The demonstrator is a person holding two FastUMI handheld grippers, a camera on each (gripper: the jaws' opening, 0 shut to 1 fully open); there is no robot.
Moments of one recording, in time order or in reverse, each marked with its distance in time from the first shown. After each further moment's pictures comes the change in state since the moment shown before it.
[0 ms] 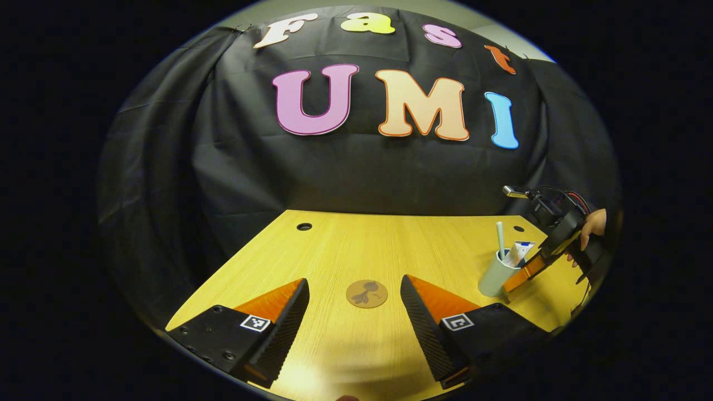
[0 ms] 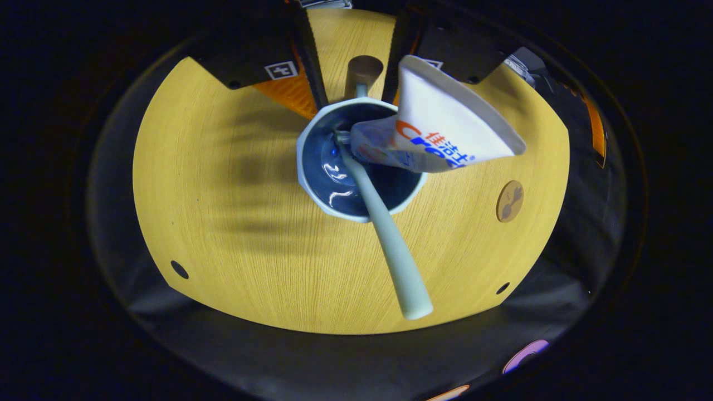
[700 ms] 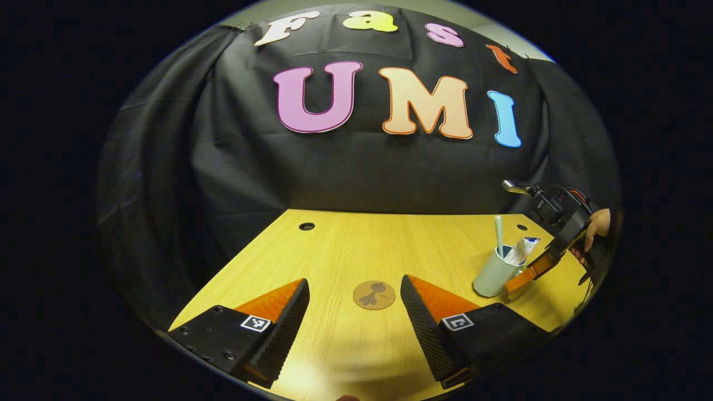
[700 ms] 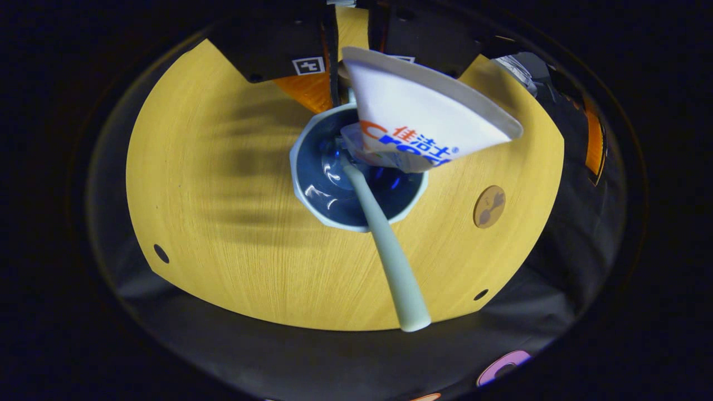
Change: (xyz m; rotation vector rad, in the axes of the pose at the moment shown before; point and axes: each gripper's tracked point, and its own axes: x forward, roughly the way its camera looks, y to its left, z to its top) left arm 0.010 0.014 -0.003 -0.003 0.010 -0.004; right arm 0.003 0.016 0.010 -0.082 -0.040 0.053
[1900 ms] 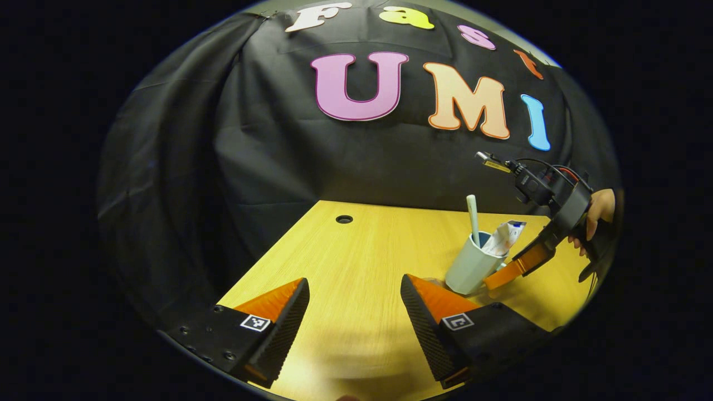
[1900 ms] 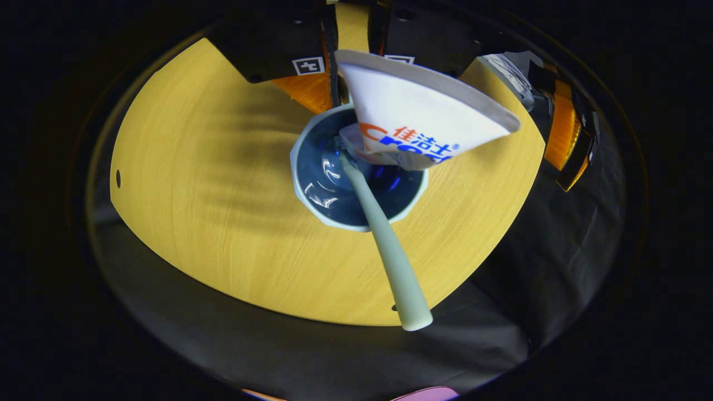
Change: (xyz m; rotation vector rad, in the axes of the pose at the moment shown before) left arm 0.018 0.106 -0.013 -0.039 0.033 0.079; right arm 0.022 0.189 0.071 -0.192 -0.002 0.094
